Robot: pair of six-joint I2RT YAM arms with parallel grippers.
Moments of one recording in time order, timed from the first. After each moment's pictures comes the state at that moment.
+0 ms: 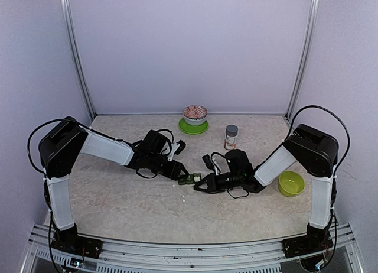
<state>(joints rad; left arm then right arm) -0.71 1.99 1.10 0.06 0.34 -0.20 0.76 2.04 0.81 0.68 -0.61 0.68</state>
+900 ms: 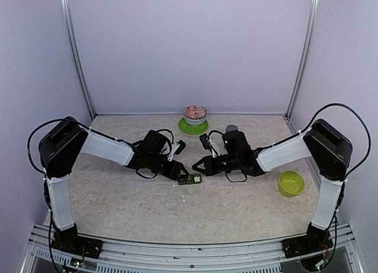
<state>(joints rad) -0.71 1.99 1.10 0.06 0.34 -0.20 0.75 1.89 0.97 0.40 -0.44 0.44</state>
